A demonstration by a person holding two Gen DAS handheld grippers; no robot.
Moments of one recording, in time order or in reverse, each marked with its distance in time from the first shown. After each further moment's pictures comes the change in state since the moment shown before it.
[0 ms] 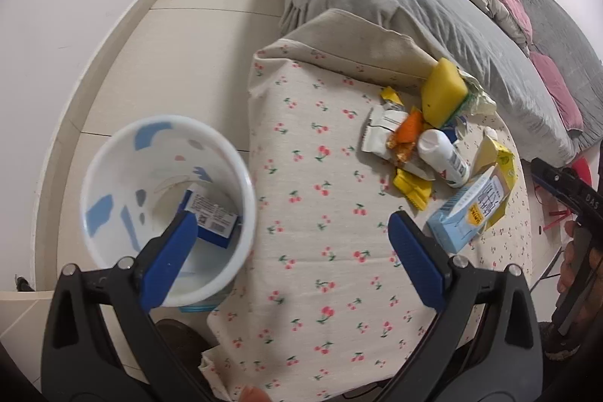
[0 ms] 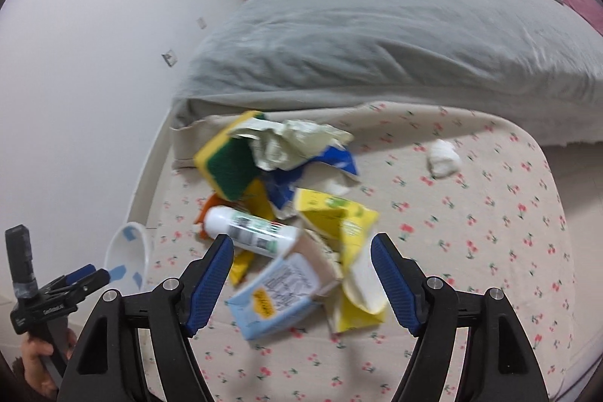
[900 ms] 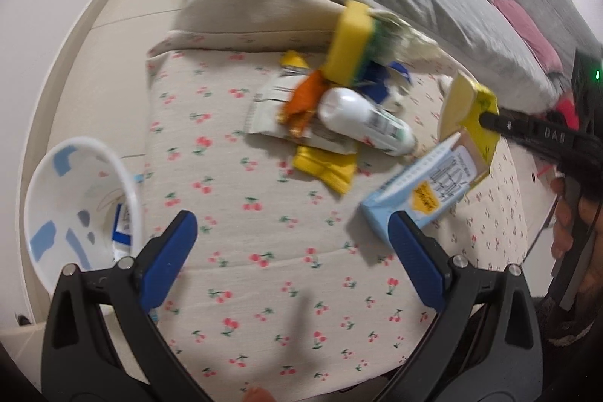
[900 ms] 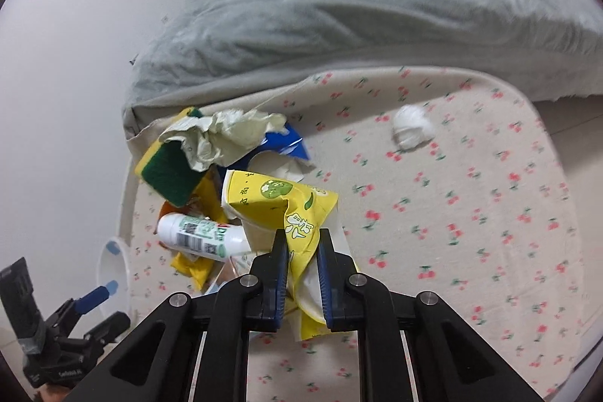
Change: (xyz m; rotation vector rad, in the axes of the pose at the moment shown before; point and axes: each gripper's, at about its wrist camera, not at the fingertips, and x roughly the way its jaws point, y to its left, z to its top) left arm 0.031 -0.095 -0.009 0.201 0.062 -0.074; right arm 0.022 -0.040 0.004 0.121 0.064 -0.038
